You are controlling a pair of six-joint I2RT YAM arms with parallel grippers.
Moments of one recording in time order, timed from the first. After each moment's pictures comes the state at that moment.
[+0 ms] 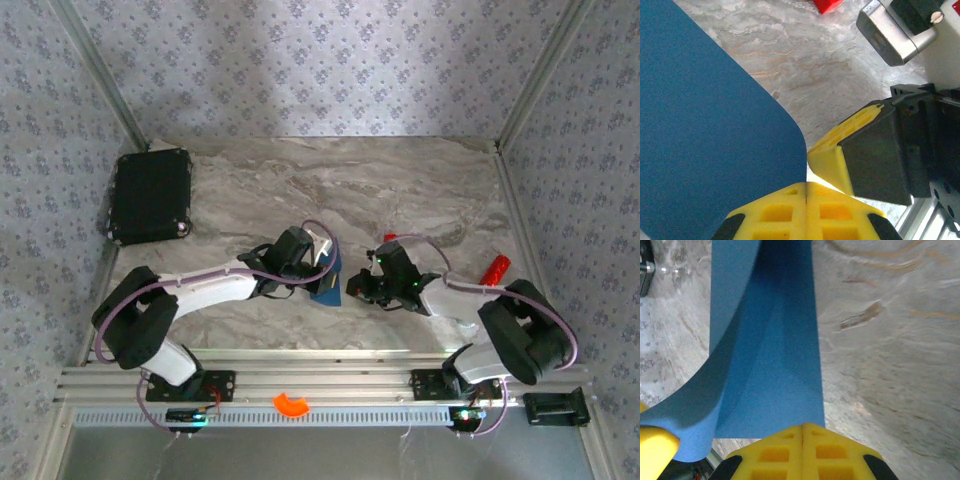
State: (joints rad) left arm -0.86 1.53 0.84 -0.11 0.28 -0.50; right arm 0.63 1.41 0.48 0.12 -0.42 0.92
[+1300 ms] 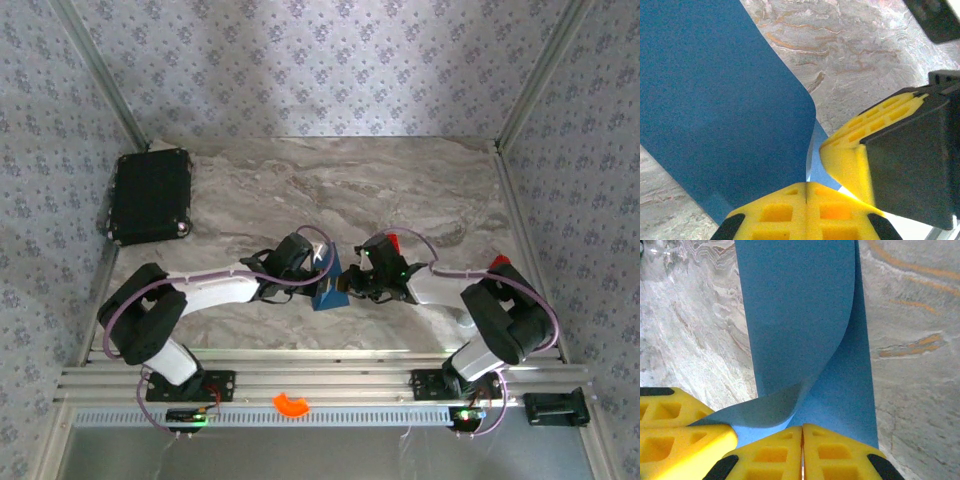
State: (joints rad) left arm -0.86 1.56 0.79 -0.08 0.22 -0.59; right arm 0.65 1.53 0.59 0.09 -0.44 0.87
